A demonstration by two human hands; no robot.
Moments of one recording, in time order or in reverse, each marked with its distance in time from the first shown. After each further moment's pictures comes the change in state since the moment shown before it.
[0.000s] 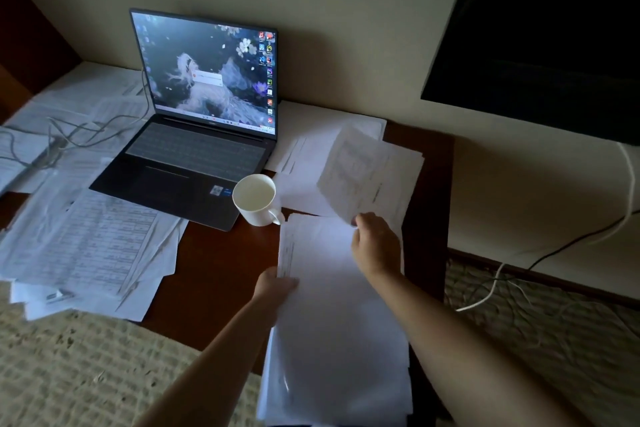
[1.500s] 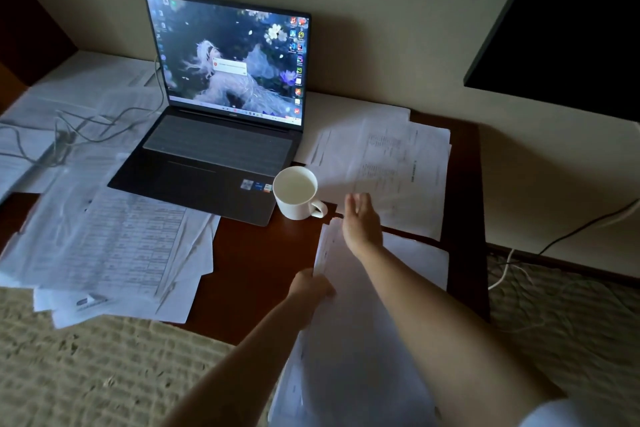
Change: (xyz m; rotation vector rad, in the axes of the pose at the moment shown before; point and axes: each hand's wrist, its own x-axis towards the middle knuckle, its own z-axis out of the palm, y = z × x) left_hand -0.005 0.001 -0.038 0.126 -0.196 -0.048; right_hand 0.028 -0.100 0.047 0.550 -0.152 0.593
